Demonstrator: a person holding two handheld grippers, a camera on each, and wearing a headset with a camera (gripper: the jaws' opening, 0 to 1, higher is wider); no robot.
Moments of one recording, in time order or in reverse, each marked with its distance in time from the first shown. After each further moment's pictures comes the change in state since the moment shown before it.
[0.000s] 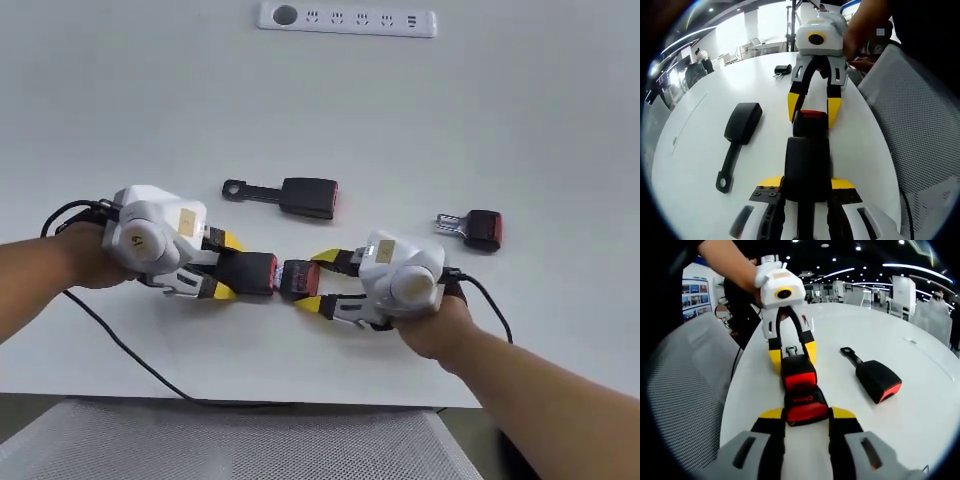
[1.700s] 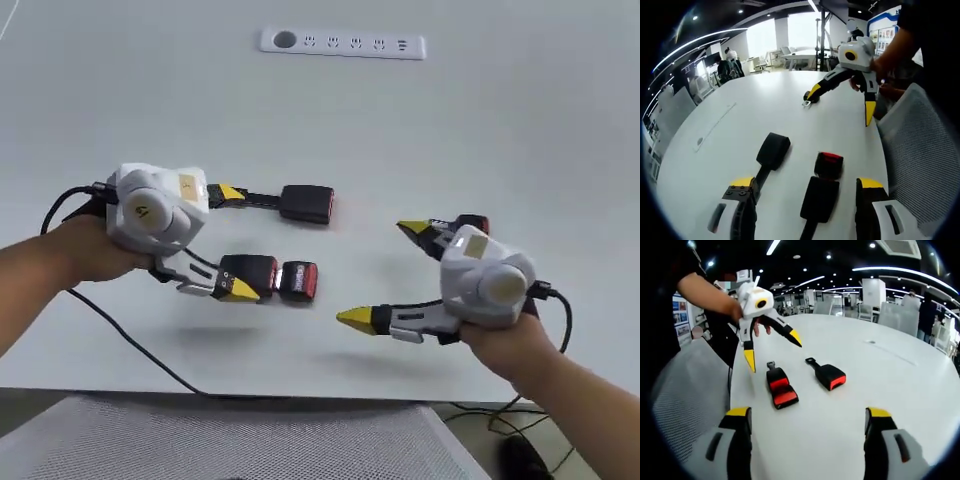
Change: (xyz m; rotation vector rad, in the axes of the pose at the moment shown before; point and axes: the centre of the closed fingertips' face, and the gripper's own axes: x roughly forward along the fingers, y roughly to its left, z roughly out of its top) left arm -0.038 0.021 0.060 -0.144 -0.120 0.205; right arm -0.105 -0.028 -0.002 0.144 -0.094 -0.234
